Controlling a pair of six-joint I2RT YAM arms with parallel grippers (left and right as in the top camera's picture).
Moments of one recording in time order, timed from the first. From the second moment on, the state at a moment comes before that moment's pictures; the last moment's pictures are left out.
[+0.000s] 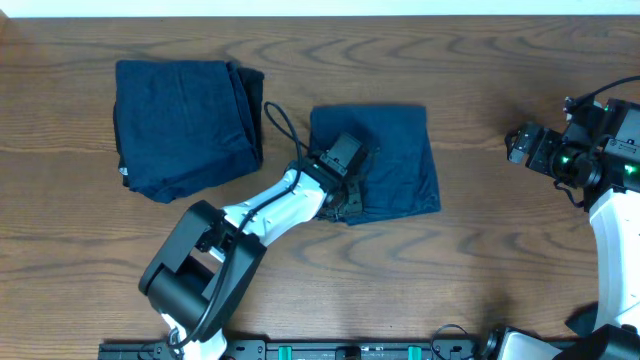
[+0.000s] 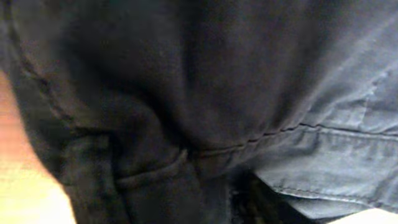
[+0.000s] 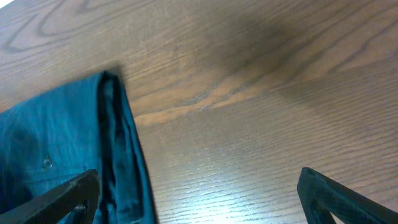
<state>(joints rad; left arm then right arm) -0.67 1.89 1.10 -0.50 0.13 -0.79 -0.33 1.38 1.06 -0.65 -0.31 0.11</state>
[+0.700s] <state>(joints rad) -0.66 1.91 1.23 -0.77 -0.05 -0.61 -0.33 1.38 1.06 -0.65 -0.31 0.11</state>
